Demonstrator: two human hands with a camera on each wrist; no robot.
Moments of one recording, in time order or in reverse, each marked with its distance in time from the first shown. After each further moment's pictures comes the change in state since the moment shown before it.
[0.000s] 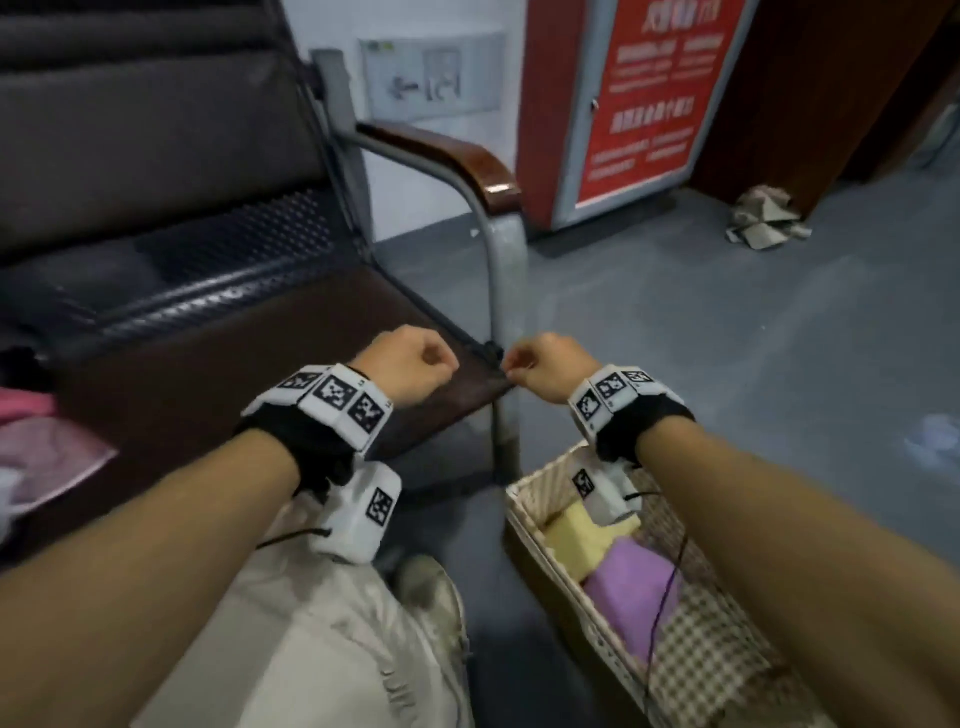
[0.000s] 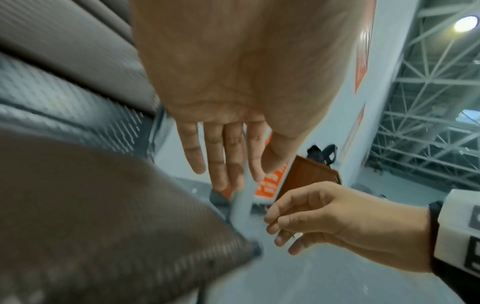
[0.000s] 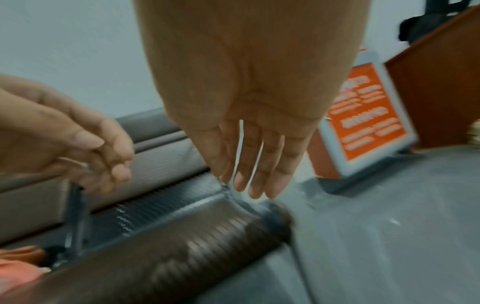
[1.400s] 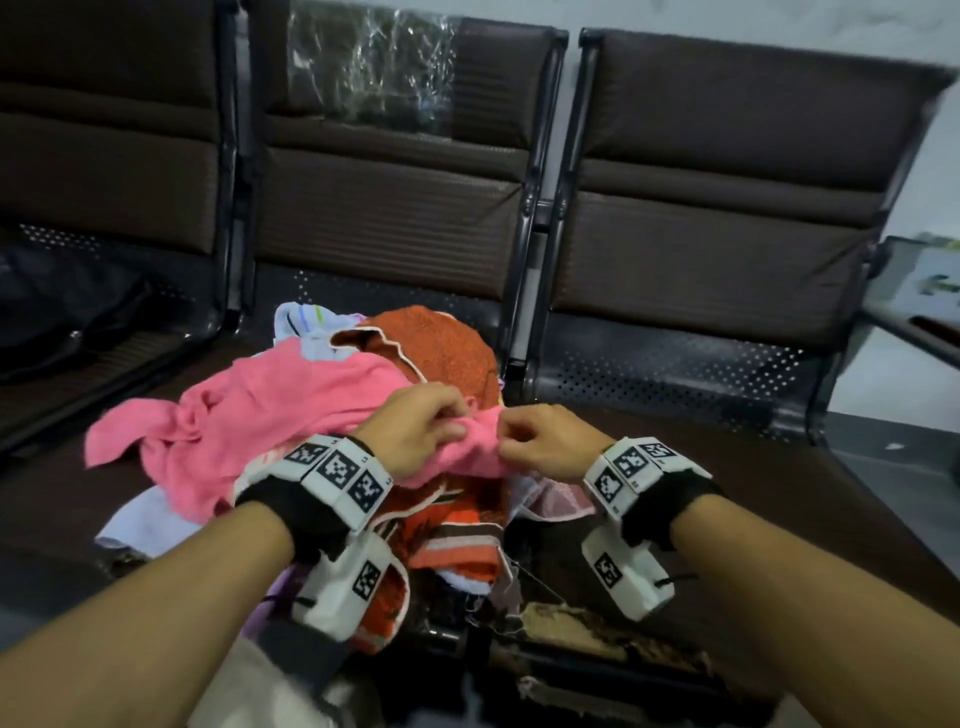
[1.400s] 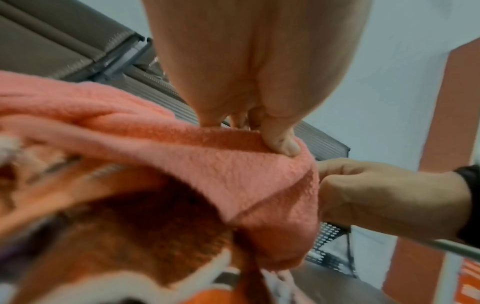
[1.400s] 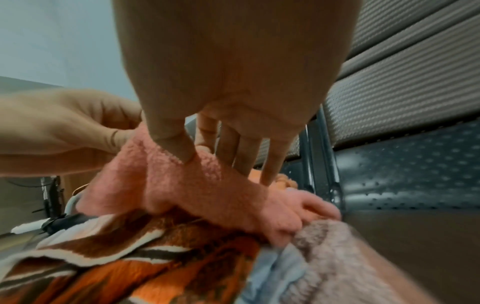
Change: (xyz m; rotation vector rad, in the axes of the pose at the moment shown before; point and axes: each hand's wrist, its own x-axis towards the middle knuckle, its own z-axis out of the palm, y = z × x) left_hand -0.252 -0.331 -0.205 0.033 0.562 -0.218; right_hand 0.067 -0.451 0.209 -0.096 -0.408 -0.894
